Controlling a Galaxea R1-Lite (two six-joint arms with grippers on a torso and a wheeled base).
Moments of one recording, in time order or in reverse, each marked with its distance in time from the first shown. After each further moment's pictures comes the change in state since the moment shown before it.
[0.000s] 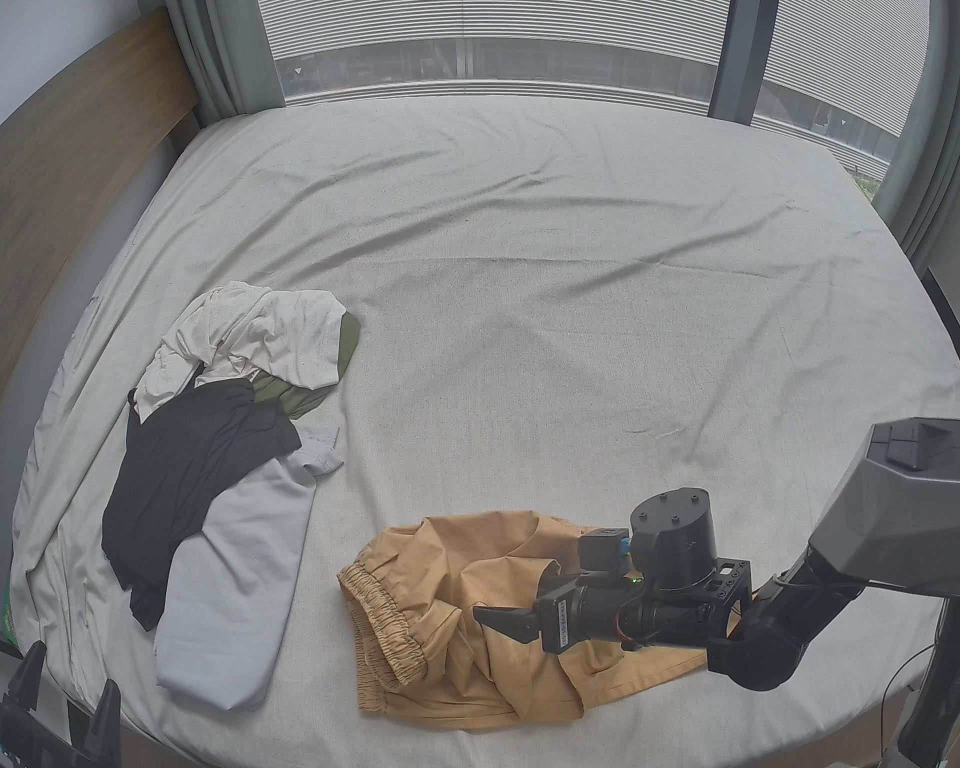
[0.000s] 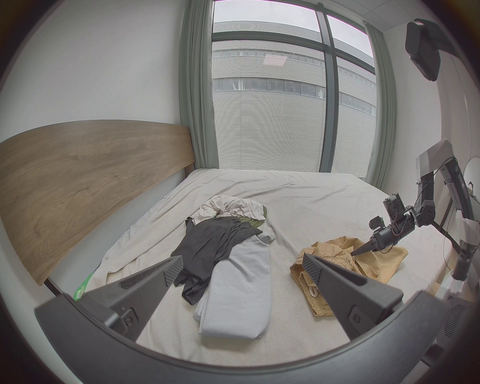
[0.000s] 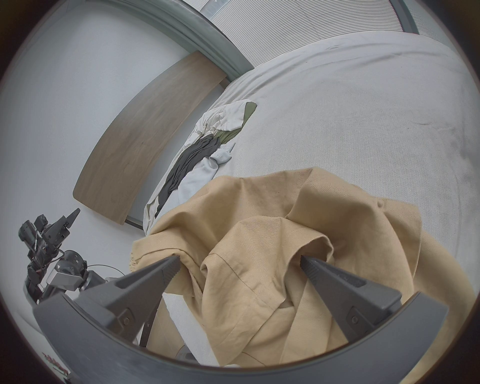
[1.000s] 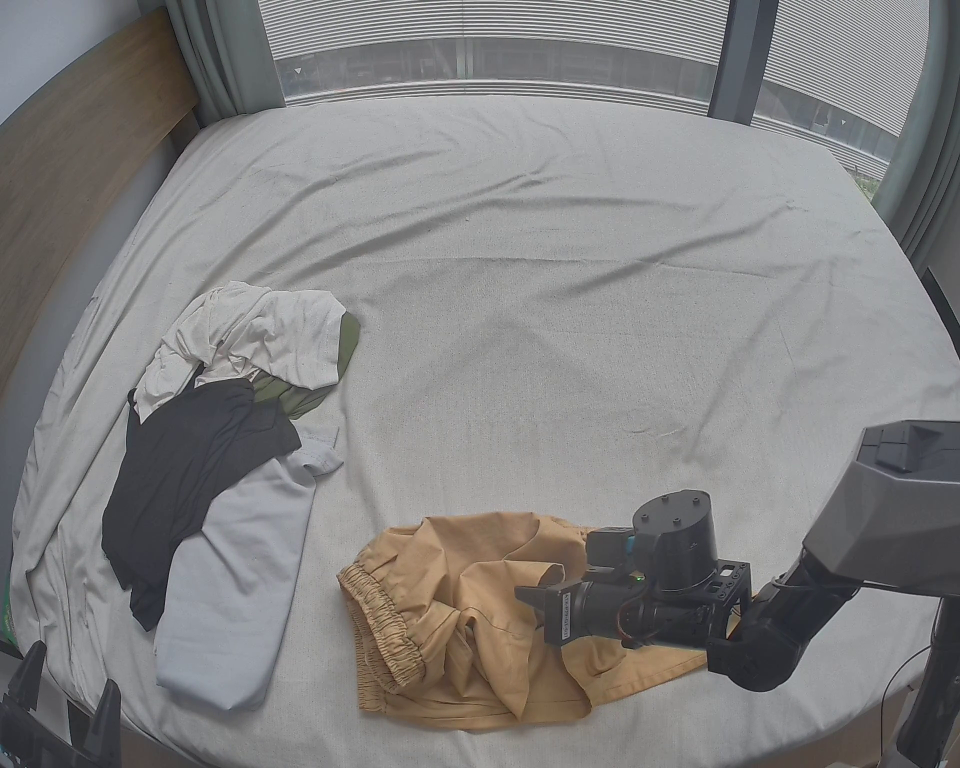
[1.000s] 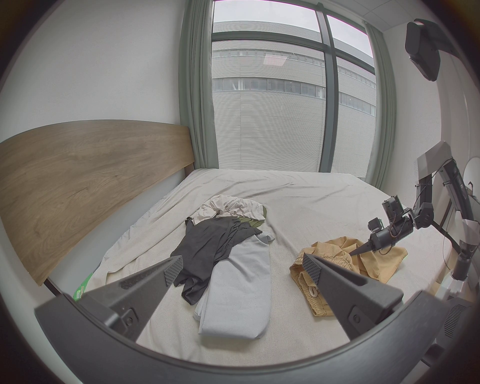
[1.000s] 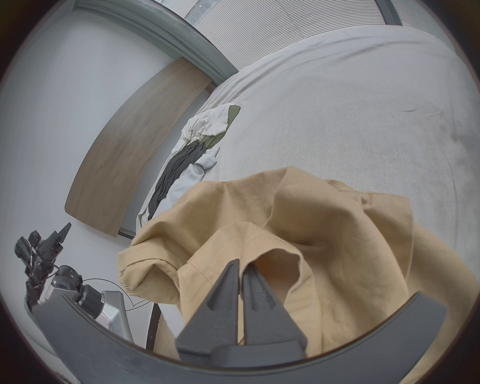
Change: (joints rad) left arm 0.000 0.000 0.000 0.000 0.001 0.000; right arm -0.001 -0.010 0.031 -0.028 -0.043 0.083
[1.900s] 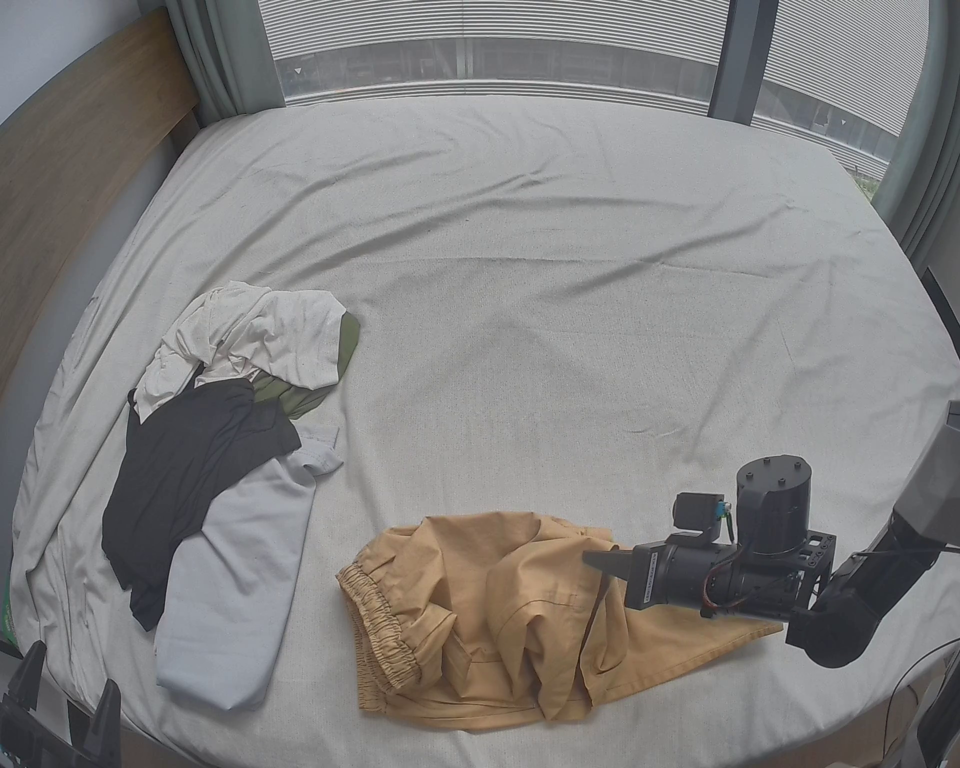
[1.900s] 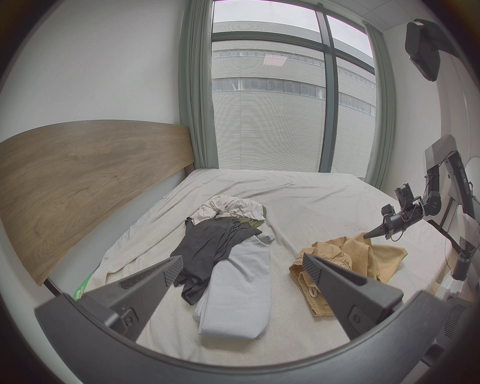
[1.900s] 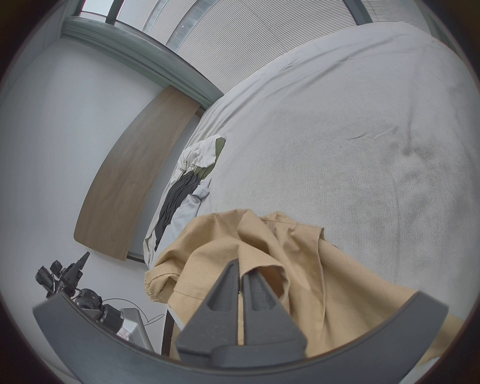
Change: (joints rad) left arm 0.000 0.000 0.000 0.000 -0.001 0.000; right arm -0.154 -0.162 0.141 -0.053 0.094 0.050
